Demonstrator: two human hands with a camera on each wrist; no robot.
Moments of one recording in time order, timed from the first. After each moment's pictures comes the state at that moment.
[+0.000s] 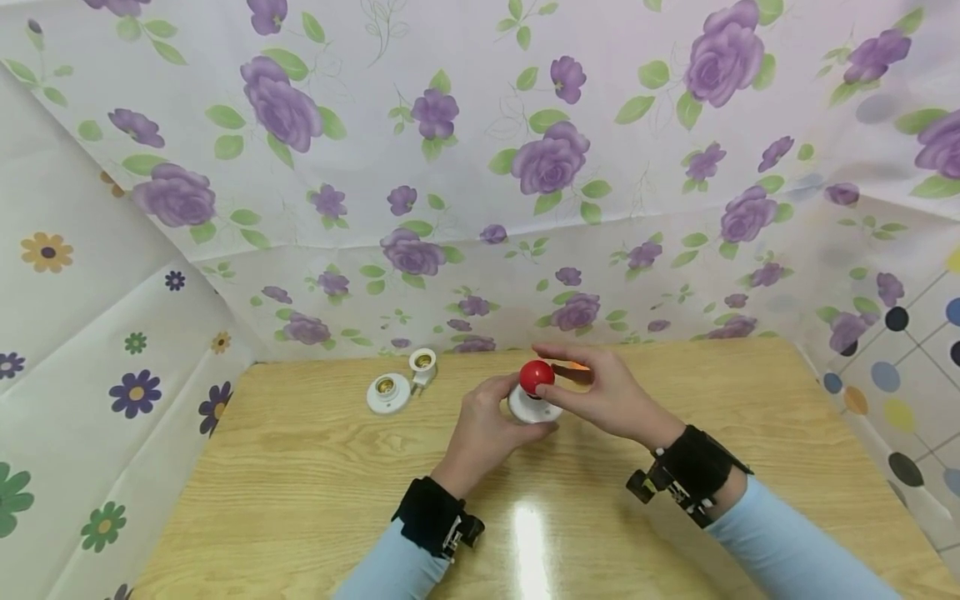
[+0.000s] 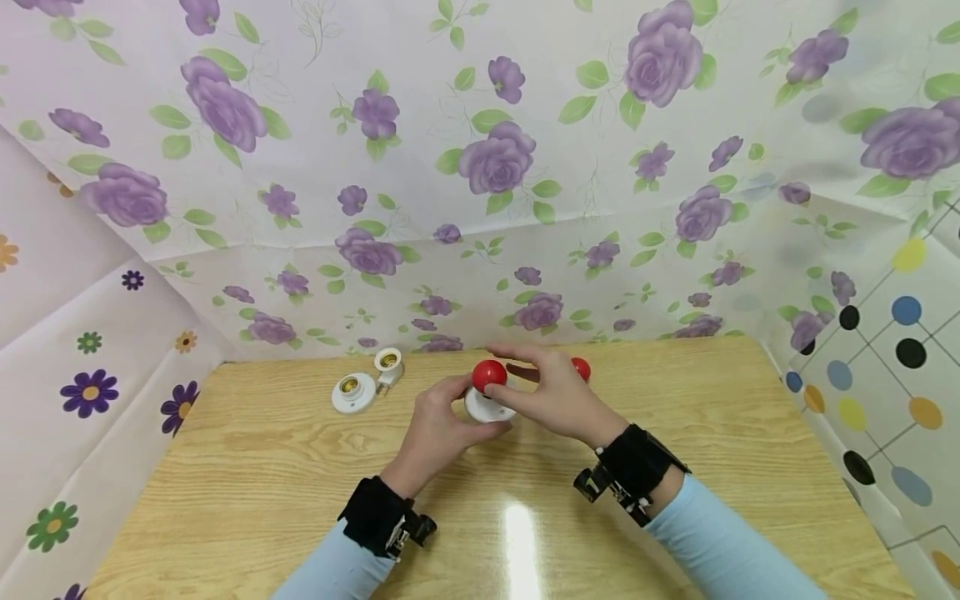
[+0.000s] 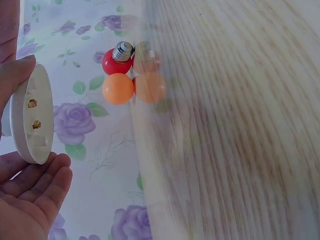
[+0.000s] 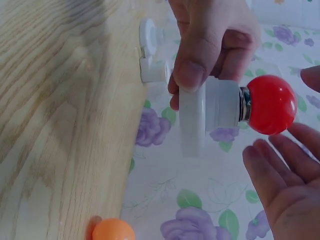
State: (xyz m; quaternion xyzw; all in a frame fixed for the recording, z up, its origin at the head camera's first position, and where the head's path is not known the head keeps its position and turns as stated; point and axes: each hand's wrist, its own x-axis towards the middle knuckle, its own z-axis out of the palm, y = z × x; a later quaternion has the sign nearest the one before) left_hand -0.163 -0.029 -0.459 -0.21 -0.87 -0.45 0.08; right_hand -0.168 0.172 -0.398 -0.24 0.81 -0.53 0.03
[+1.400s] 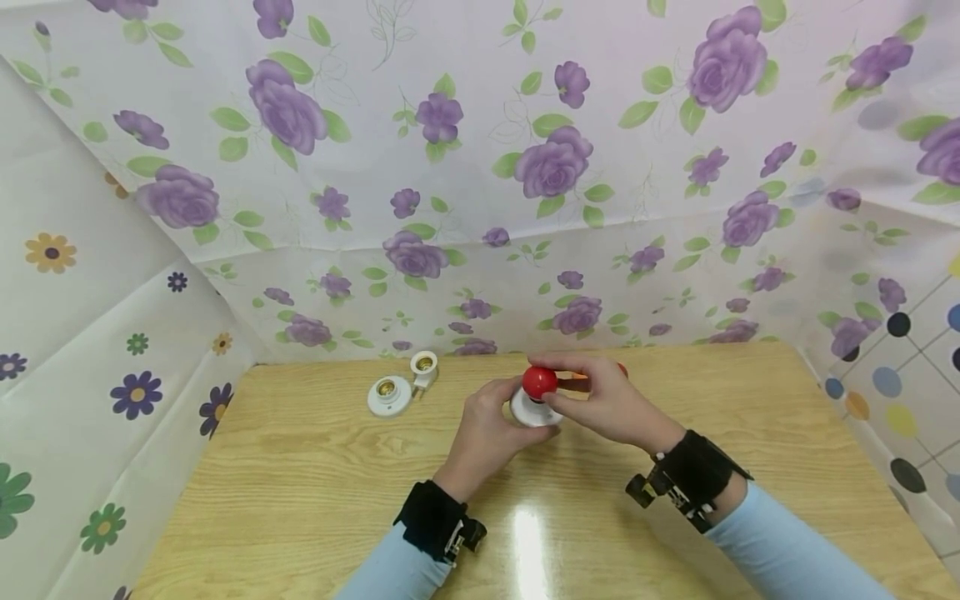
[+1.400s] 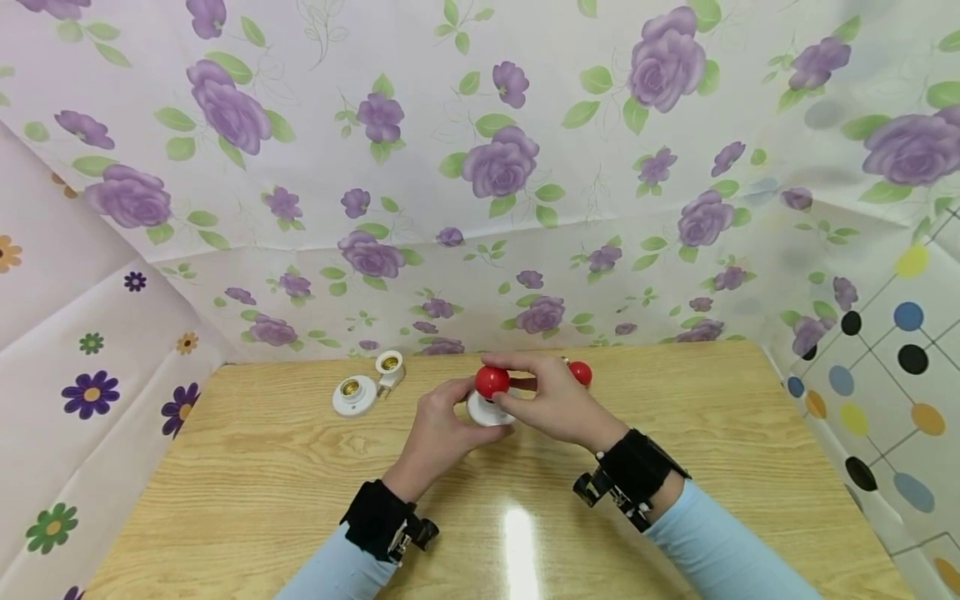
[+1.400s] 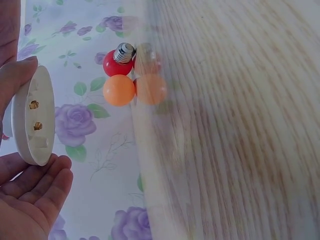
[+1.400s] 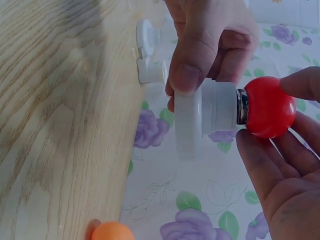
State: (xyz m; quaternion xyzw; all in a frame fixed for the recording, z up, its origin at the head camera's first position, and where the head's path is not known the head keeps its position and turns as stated) left_hand -0.163 -0.029 -0.459 -0.22 -0.87 -0.43 0.10; right_hand -0.168 0.170 -0.398 -0.26 0.80 -0.53 0.06
